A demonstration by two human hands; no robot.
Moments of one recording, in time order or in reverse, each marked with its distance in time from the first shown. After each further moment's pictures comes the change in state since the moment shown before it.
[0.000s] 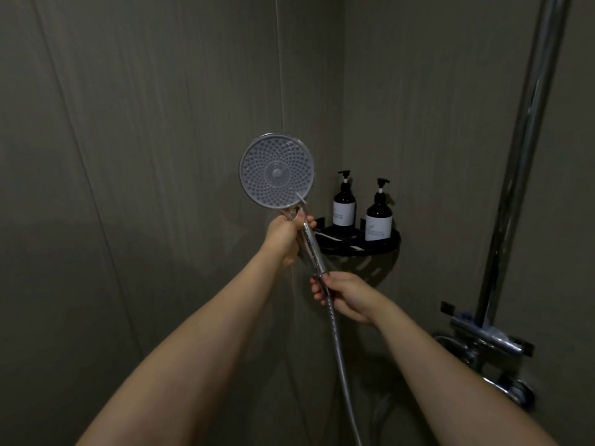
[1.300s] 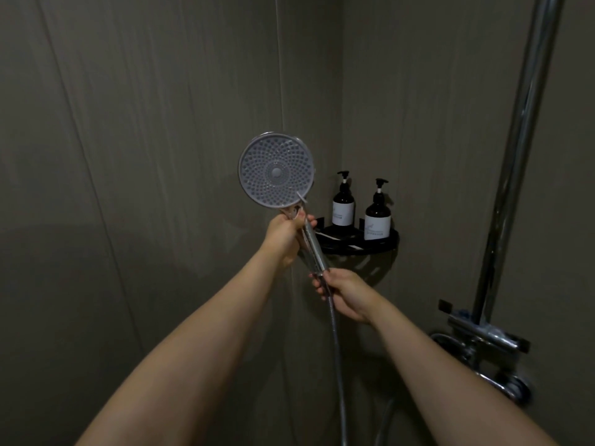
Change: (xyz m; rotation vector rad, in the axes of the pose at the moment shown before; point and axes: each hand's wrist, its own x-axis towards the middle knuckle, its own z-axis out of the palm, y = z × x) left_hand -0.002 0.002 -0.003 0.006 -0.044 0.017; right_hand 0.000 0.002 0.009 0.057 0.038 -0.057
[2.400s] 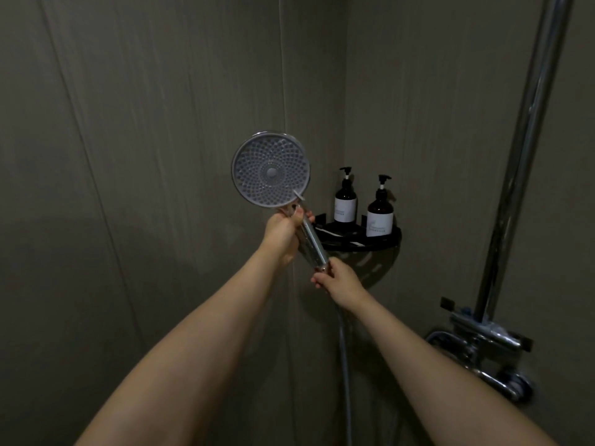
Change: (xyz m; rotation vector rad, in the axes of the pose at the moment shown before) left_hand 0.002 -0.004 -0.004 -0.027 0.021 0.024; right_hand 0.023 0.012 0.002 -0.694 0.275 -0.197
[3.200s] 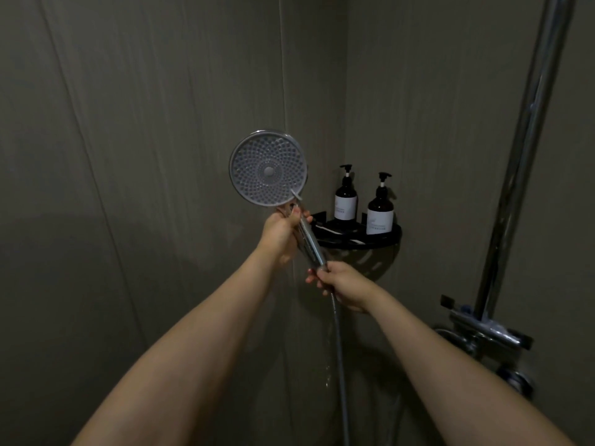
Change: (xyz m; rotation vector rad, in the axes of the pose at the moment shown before) left_hand -0.003 -0.003 -0.006 -0.050 -0.034 0.002; right_hand -0.004 -0.005 -0.012 0.309 -0.292 0.110
